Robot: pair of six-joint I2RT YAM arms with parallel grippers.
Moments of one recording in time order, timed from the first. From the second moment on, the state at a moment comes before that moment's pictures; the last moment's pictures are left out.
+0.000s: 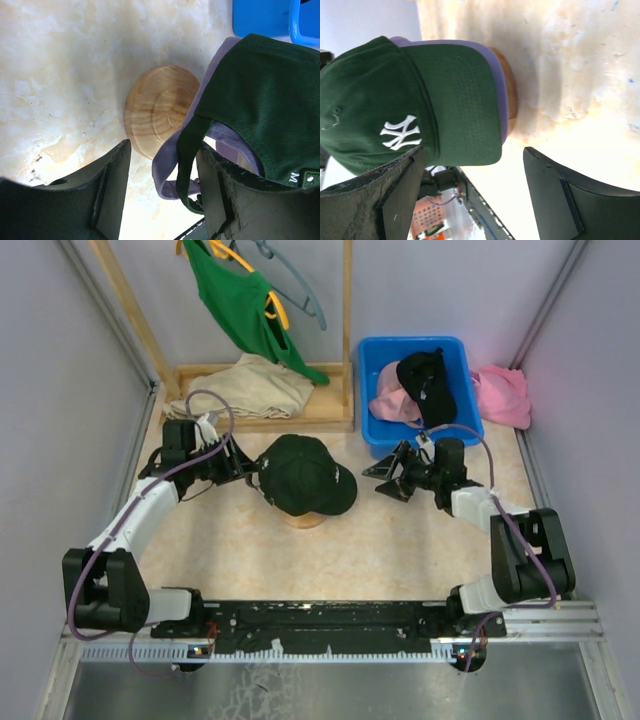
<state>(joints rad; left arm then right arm) -0.09 1.30 0.90 -0.32 0.50 -0.46 0.14 1.46 0.63 0.28 -0.79 0.95</state>
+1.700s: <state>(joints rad) 0.02 1.20 1.01 -0.45 0.27 -0.45 0.15 1.90 1.58 -0.43 -0.05 0.59</state>
